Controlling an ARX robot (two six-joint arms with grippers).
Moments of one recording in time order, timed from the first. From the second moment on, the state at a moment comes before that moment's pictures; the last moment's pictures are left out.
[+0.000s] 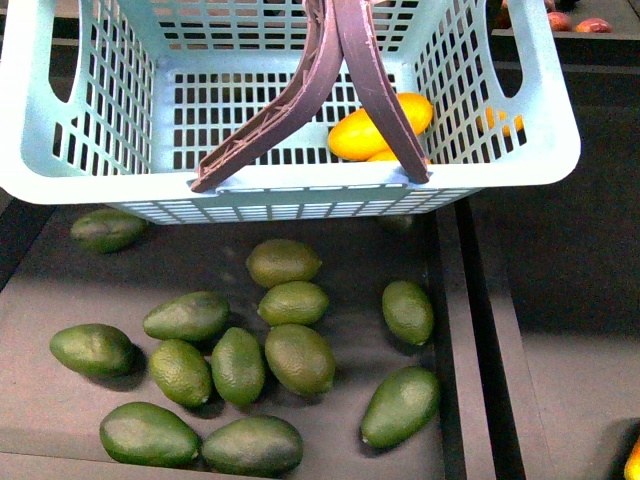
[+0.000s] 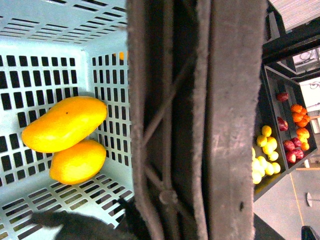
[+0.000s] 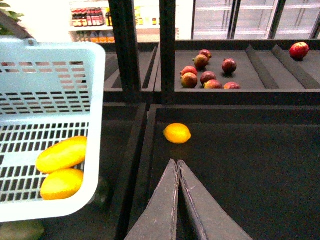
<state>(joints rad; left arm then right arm) -0.41 1.84 1.39 -0.05 0.45 -0.64 0.00 0.86 0.09 0.75 0.00 0.01</state>
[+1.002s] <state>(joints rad) -0.41 1.84 1.39 -0.05 0.45 -0.64 0.00 0.31 0.02 0.31 0.00 0.01</state>
